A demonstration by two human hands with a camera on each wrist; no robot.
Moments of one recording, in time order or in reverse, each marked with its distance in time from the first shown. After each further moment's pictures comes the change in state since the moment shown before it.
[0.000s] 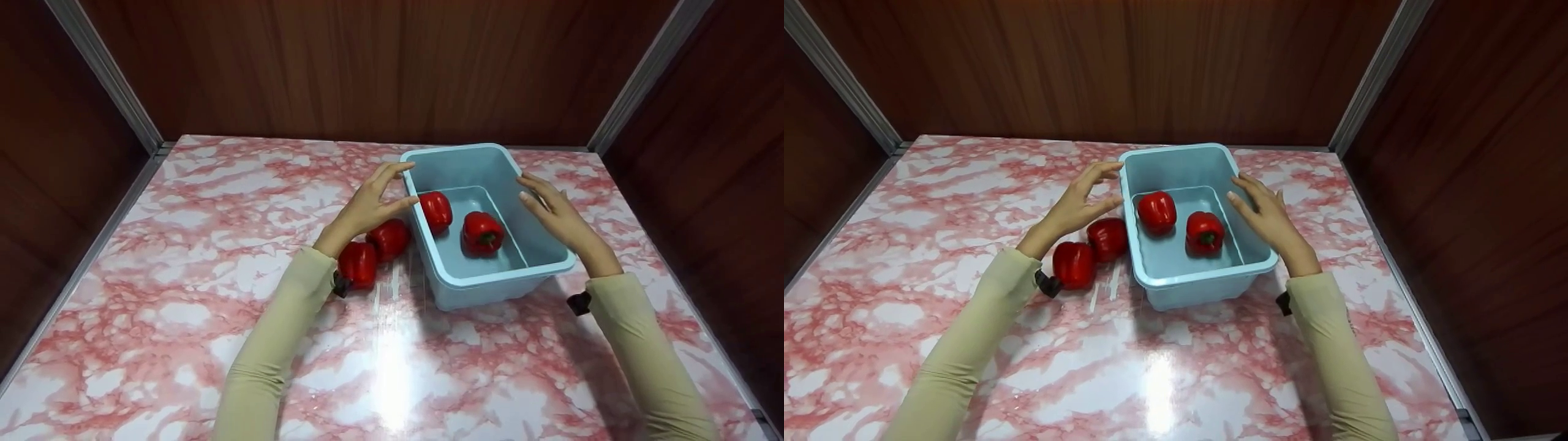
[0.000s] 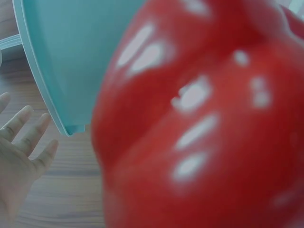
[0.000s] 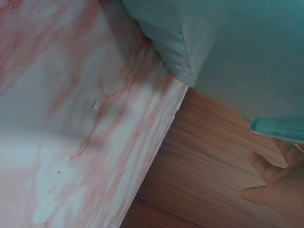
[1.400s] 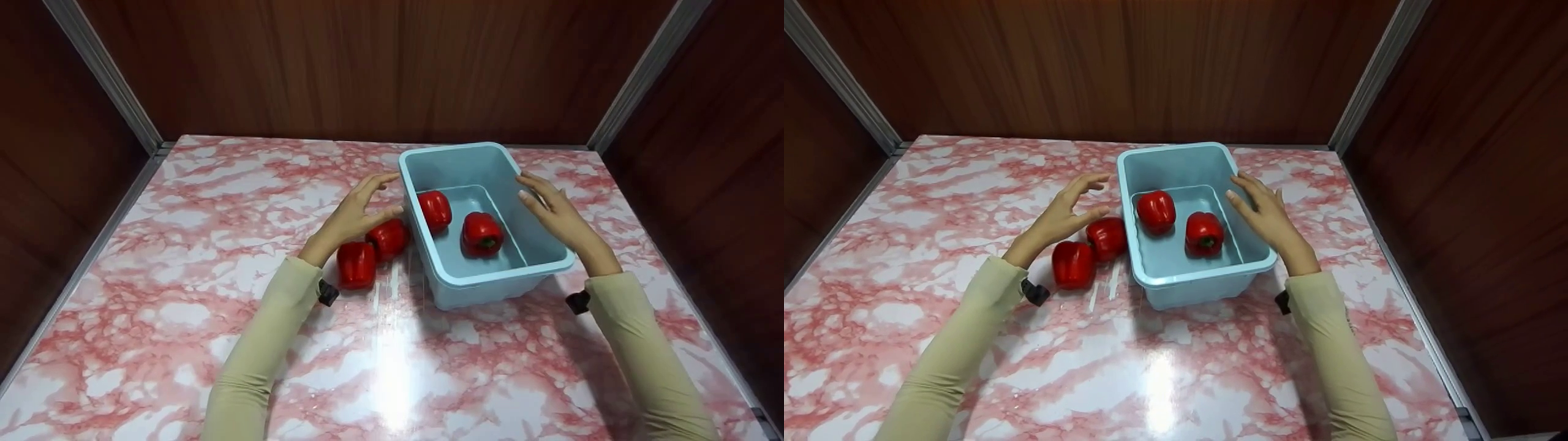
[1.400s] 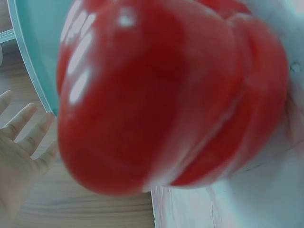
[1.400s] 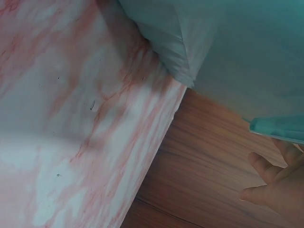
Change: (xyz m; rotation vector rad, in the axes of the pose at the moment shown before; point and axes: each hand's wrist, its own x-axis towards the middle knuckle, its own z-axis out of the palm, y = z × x) left_hand -0.025 -0.012 -0.007 0.020 -0.006 -0.074; right_hand 0.000 -0.002 0.000 -0.002 -0.006 0.012
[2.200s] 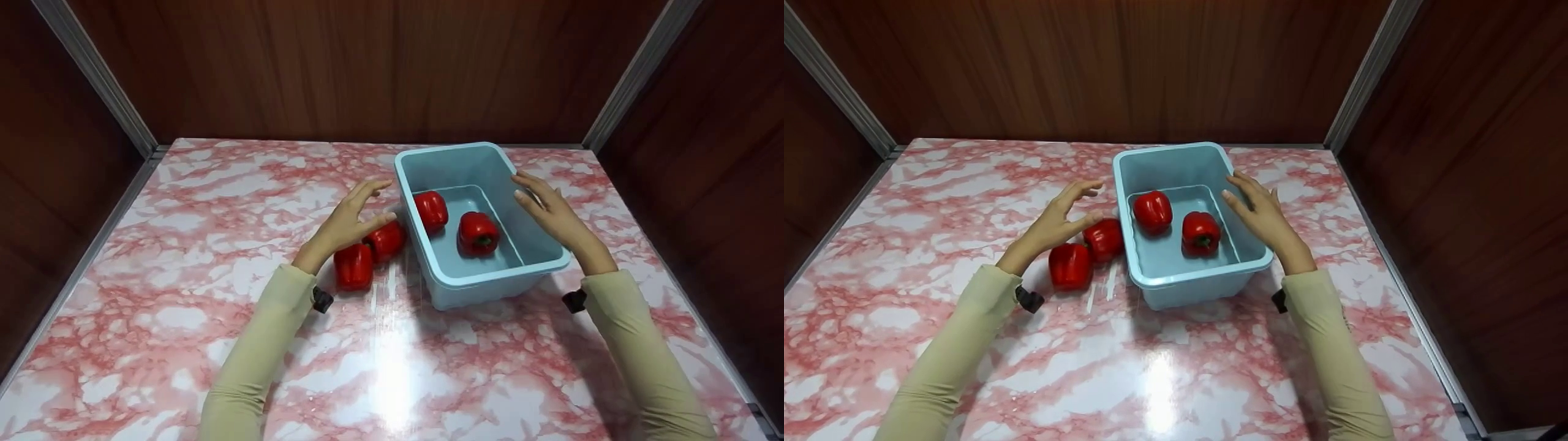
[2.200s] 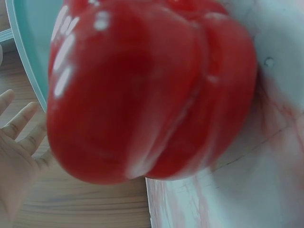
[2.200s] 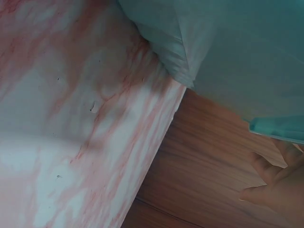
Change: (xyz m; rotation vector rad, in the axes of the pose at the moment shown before) left_hand -0.009 -0.004 -0.001 0.019 -0.039 -0.010; right_hand 0.001 0.004 0.001 0.019 0.014 -0.024
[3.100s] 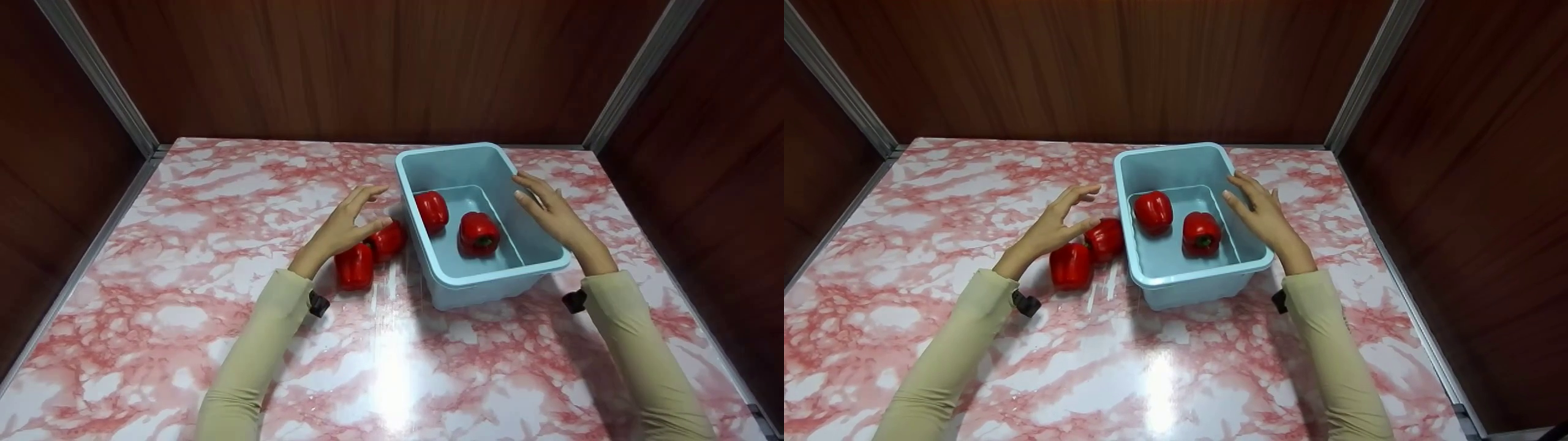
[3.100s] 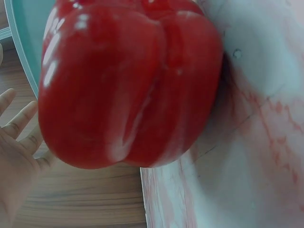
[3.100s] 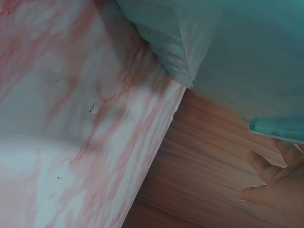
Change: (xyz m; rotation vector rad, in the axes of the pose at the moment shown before) left_hand -0.009 -0.005 0.000 -0.003 -0.005 -0.027; right_hand -0.001 -0.002 0.000 0.000 0.008 0.012
